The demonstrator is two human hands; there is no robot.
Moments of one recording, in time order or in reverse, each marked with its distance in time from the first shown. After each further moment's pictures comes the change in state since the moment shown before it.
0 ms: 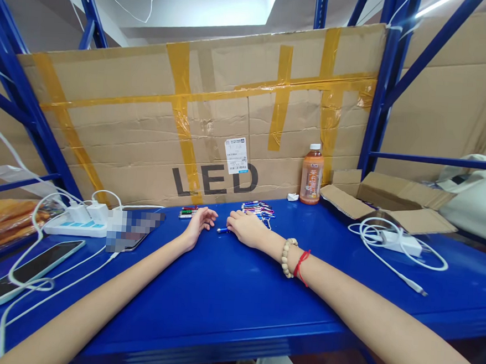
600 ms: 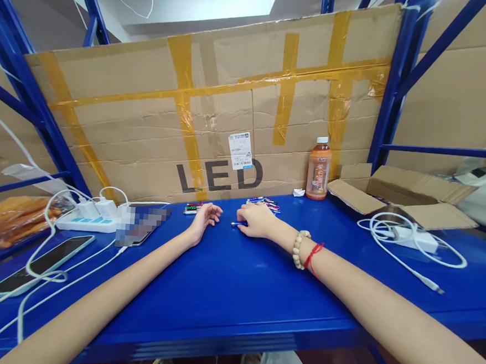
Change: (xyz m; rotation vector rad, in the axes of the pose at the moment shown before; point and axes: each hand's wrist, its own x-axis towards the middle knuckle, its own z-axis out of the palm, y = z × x) left_hand 0.001 0.000 0.000 -0.008 0.000 -0.018; right_hand -0.002 0.015 -0.007 0.072 0.006 0.031
